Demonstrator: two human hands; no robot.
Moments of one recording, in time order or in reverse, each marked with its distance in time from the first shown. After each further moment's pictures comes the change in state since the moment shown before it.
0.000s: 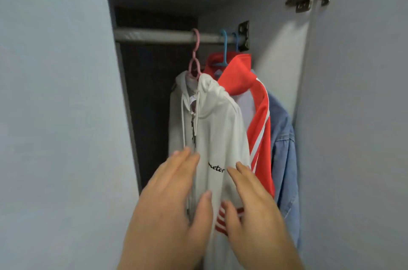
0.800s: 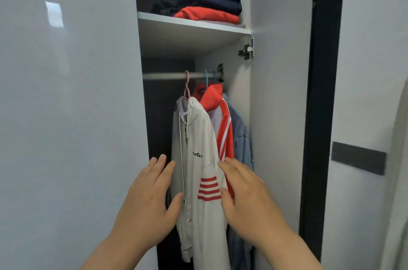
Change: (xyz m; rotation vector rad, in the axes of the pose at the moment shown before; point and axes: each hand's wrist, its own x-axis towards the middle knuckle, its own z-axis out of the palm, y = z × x) left_hand -0.150 0.111 -0.059 0.201 -0.086 -0.173; right_hand -0.105 -0.011 -0.129 -0.139 -0.033 -0.271
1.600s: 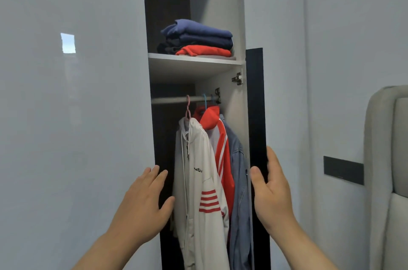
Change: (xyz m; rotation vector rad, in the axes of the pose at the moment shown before) left_hand -0.008 0.007 -0.046 0.077 -0.051 -0.059; right_hand -0.006 -0.009 -0.057 0.633 0.379 0.289
